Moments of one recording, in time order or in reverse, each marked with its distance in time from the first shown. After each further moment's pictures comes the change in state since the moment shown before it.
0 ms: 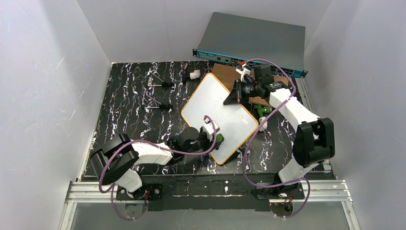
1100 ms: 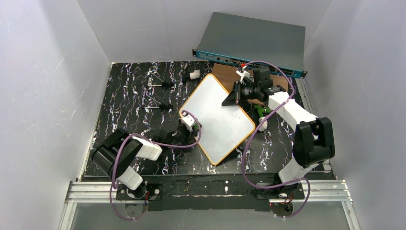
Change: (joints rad) left arm 0.328 0.041 -0.184 0.259 0.060 0.172; right arm 0.006 -0.005 -0.079 0.122 -0.013 0.097
